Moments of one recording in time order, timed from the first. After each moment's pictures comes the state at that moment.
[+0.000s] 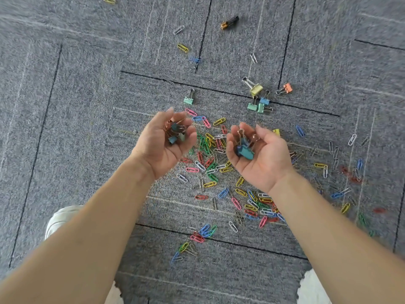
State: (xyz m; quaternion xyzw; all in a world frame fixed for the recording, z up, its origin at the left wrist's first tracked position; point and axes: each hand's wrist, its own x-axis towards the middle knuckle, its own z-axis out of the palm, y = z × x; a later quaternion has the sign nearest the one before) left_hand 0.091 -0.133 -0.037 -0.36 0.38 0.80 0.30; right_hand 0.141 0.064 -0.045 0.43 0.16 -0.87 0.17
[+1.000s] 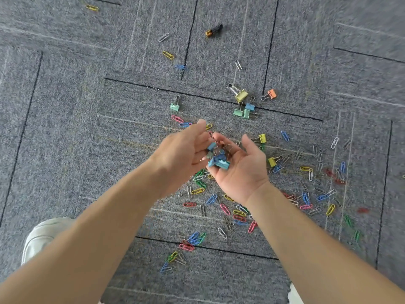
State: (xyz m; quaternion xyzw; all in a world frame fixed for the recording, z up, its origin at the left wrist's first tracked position) left_hand 0.102 -0.082 0.004 -0.25 0.57 0.64 0.45; right_hand 0.152 0.050 -0.050 0.45 0.20 -0.86 0.17
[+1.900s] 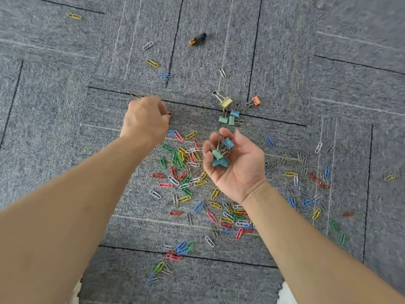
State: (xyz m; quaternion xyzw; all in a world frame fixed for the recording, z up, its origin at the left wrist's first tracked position) left_hand 0.031 -0.092 -0.045 -0.06 0.96 0.22 0.18; right_hand 0.140 0.072 -0.036 0.37 0.15 -0.90 0.16
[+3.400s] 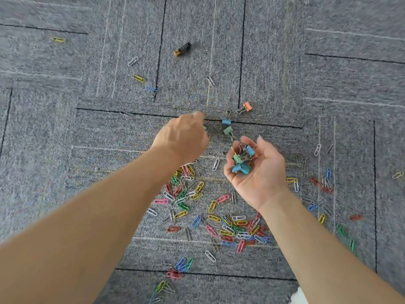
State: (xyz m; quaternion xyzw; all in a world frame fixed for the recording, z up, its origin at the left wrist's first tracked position) left_hand 0.034 -0.025 -0.070 0.22 0.94 0.13 0.22; right_hand 0.138 0.114 -0.042 0.47 0.17 -0.86 0.06
